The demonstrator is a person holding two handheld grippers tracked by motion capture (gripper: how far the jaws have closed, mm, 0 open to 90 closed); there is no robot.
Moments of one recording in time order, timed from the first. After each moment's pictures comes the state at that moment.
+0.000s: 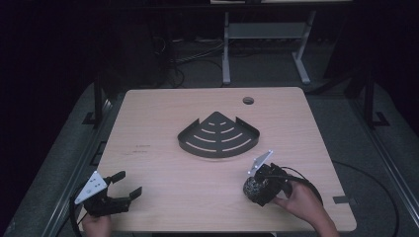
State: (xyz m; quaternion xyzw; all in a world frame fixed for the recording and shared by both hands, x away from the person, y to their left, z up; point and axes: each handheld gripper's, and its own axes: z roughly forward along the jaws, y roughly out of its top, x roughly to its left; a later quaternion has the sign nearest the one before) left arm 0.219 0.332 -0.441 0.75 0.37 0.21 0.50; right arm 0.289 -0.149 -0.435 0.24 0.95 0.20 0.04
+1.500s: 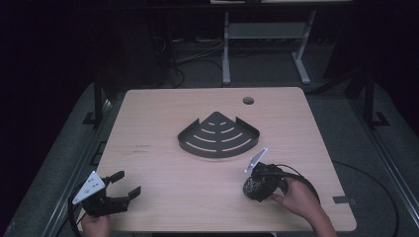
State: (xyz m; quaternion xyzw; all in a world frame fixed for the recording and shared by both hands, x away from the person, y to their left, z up) left arm 0.219 0.334 -0.440 0.74 0.38 0.21 0.51; right arm 0.299 -0.143 -0.440 0.23 0.96 0.18 0.01
